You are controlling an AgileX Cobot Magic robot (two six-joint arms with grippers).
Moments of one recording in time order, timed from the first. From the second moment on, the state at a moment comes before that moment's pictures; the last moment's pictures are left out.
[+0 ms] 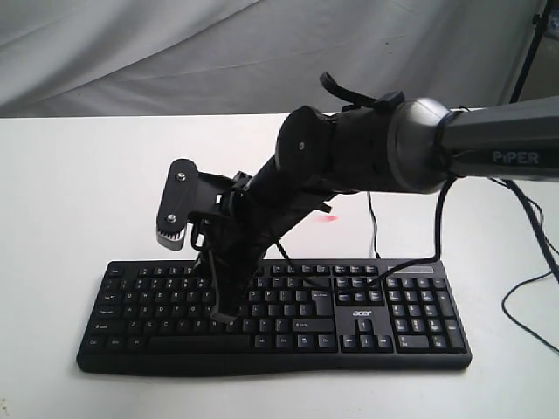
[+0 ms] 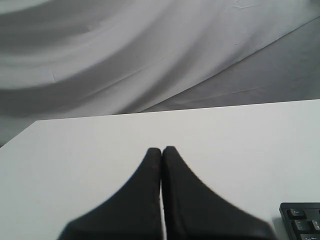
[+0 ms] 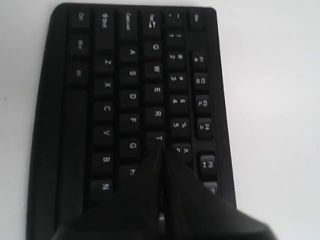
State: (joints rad) left arm 0.13 0.00 -0.01 0.03 0.18 0.09; right arm 0.46 2.01 -1.36 0.59 0.58 -1.24
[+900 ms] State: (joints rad) left arm 0.13 0.00 -0.01 0.03 0.18 0.09; right arm 0.39 2.02 -1.28 0.80 0.58 -1.48
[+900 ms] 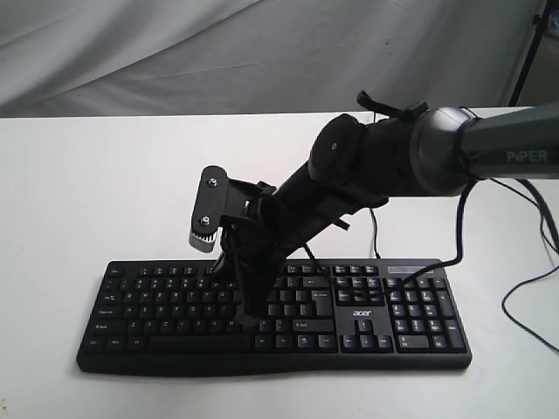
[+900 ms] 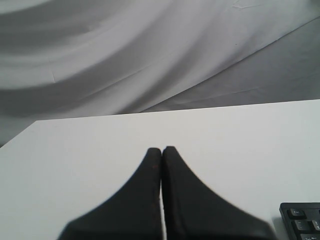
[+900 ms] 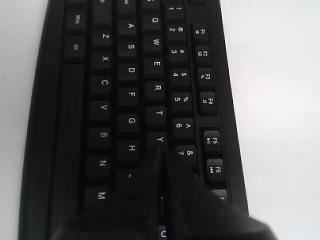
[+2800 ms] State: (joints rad) left arm 0.13 0.00 -0.01 0.03 0.18 0.09; right arm 0.38 2.00 -1.28 0.78 0.58 -1.49
